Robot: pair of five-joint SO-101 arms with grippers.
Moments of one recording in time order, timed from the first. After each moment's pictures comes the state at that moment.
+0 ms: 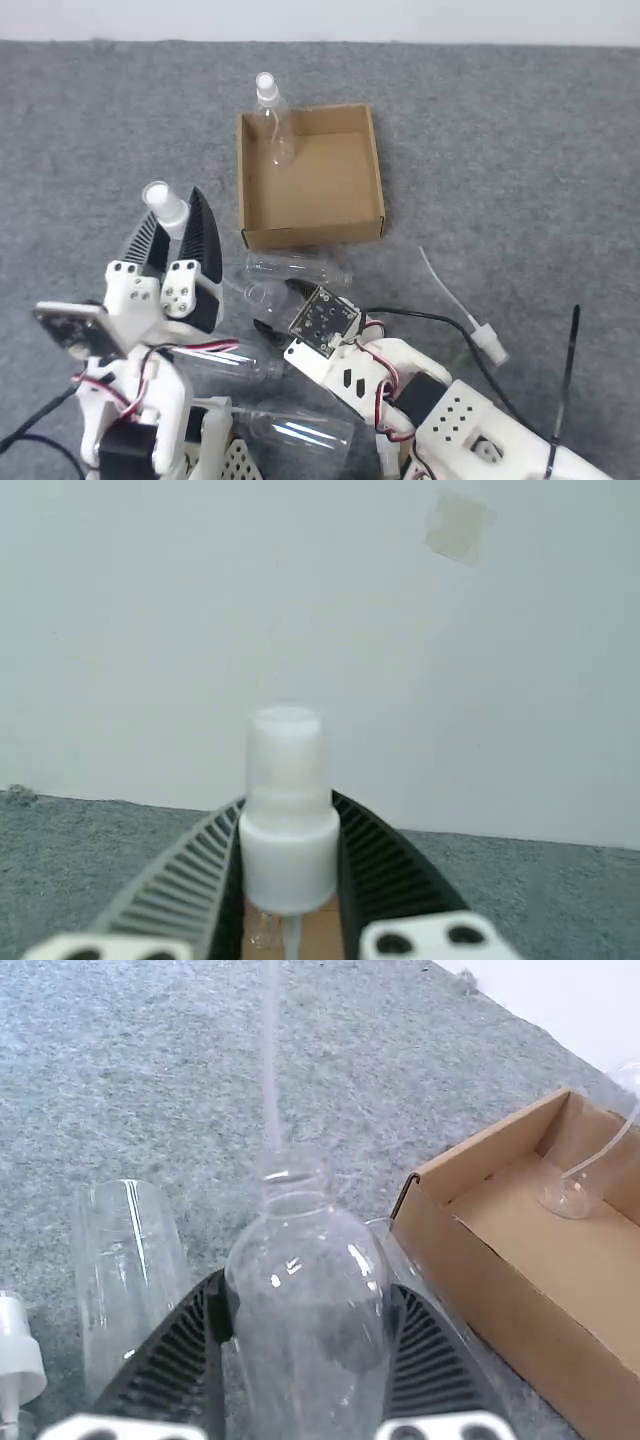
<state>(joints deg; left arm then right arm) 1.1 -103.4 69.4 45.9 16.5 -54.3 -62.4 87.2 9.2 8.7</state>
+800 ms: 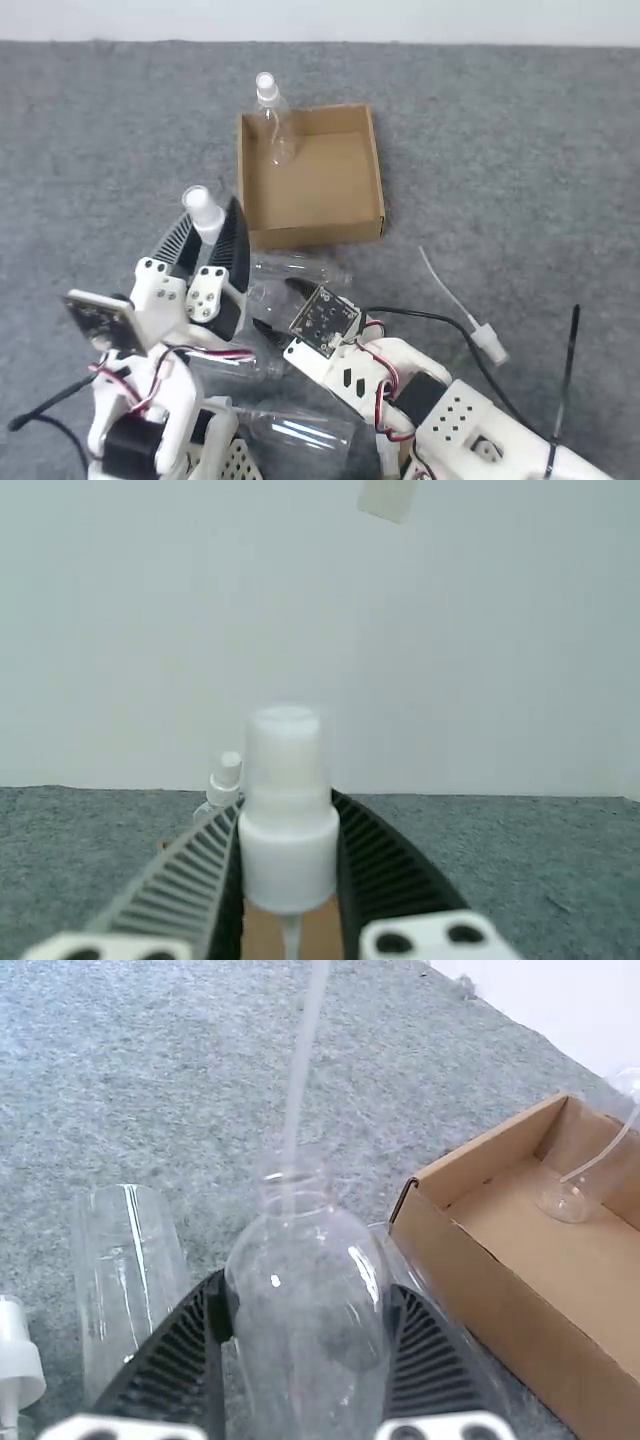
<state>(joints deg) 8.7 -103.4 70.8 46.5 15.7 -54.3 -62.4 87.2 8.7 8.7</state>
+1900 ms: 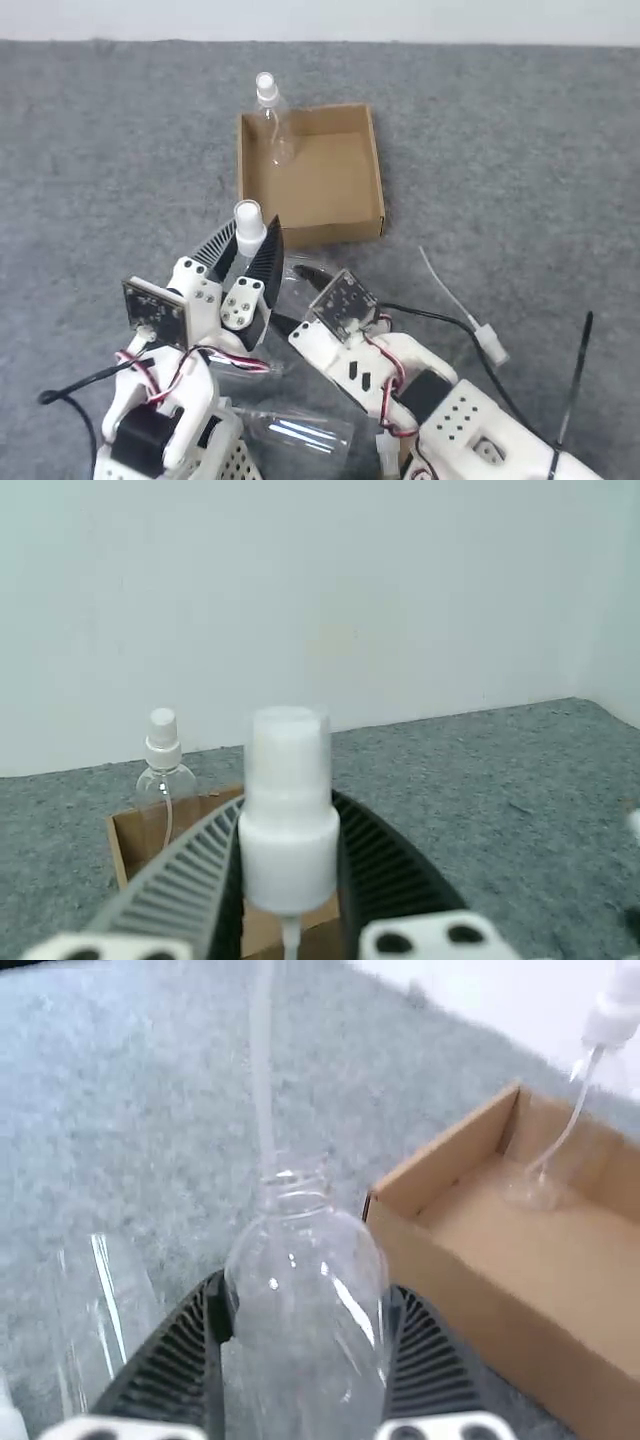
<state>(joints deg) 17.1 -103.4 74.7 48.2 9.0 -51.1 -65.1 88.3 5.9 2.4</state>
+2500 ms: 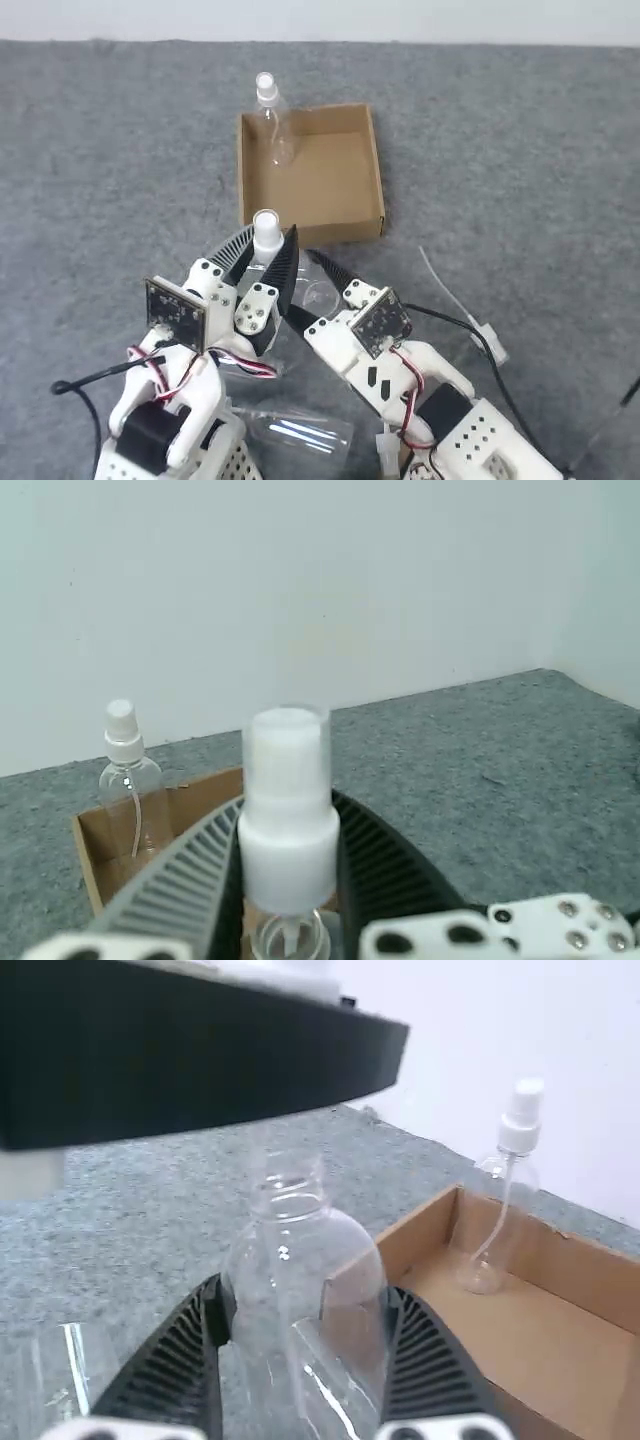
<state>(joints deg) 21.2 -103.4 76.3 48.5 7.3 -46.9 -83.4 95.2 5.6 2.4</state>
